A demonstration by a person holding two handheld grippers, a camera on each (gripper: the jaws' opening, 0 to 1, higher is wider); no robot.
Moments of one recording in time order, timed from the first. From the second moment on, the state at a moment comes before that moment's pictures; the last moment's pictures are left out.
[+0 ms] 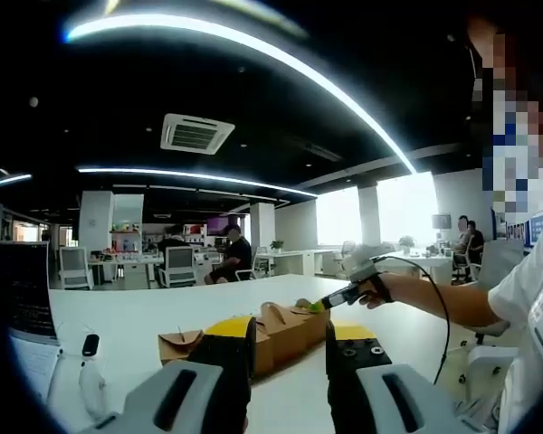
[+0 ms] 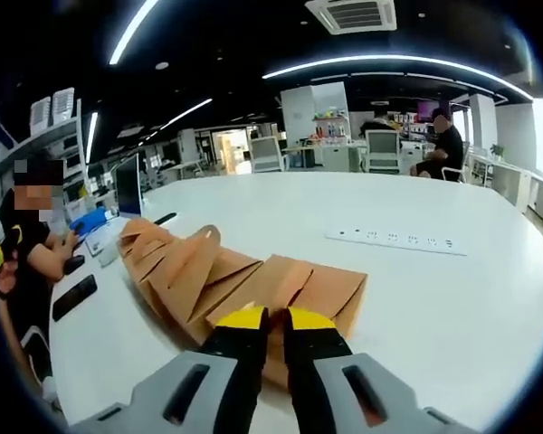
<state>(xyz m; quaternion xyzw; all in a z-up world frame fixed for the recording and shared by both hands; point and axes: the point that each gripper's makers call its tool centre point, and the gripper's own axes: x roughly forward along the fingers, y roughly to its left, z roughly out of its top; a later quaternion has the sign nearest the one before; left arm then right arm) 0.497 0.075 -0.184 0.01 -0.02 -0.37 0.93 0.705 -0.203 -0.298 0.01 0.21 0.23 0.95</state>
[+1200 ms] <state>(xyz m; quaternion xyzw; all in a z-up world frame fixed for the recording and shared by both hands) 0.495 0.074 -0.184 0.01 -0.02 -0.37 0.93 0.704 -0.218 -0.296 0.01 0.21 0.22 0.95</state>
